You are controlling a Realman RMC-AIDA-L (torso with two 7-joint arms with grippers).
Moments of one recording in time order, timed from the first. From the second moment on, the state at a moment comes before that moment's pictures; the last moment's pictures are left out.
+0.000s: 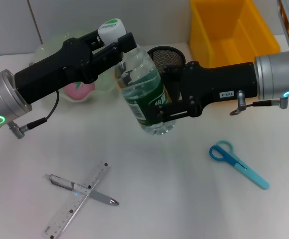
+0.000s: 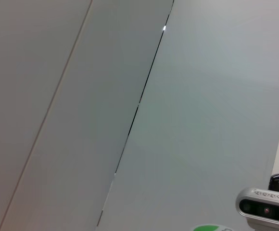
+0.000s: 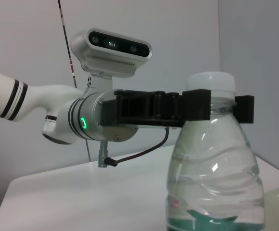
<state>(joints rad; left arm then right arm) -0.66 -2.07 0.90 0.37 1.35 1.62 -1.29 0.66 2.07 -0.88 -0.80 -1.88 -1.60 1.46</state>
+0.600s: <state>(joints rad) -0.64 -2.06 0.90 0.38 1.35 1.60 -1.28 0.63 2.06 -0.87 -0.85 -1.88 -1.61 1.50</state>
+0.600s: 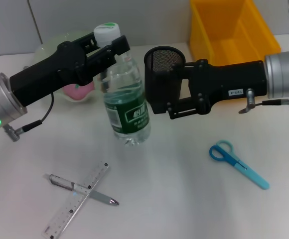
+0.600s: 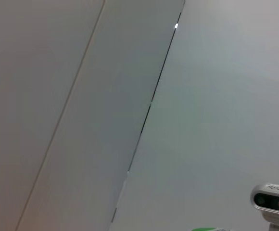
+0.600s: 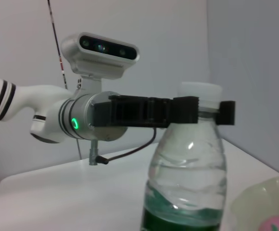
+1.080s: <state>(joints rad) -0.53 -2.06 0.85 0.47 1.35 1.55 -1.23 0.52 2.07 -0.79 -0.95 -1.87 -1.62 1.55</state>
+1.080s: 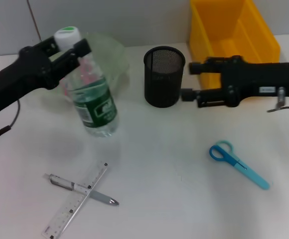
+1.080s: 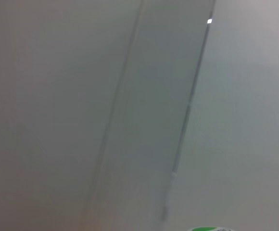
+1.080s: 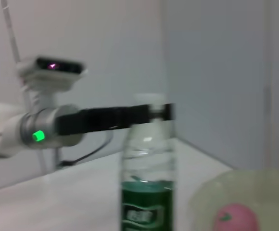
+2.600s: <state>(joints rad) -0.49 -2.07 0.75 0.25 1.22 1.31 -0.70 0.47 2.06 -0.67 -0.95 -2.06 -1.75 1.57</state>
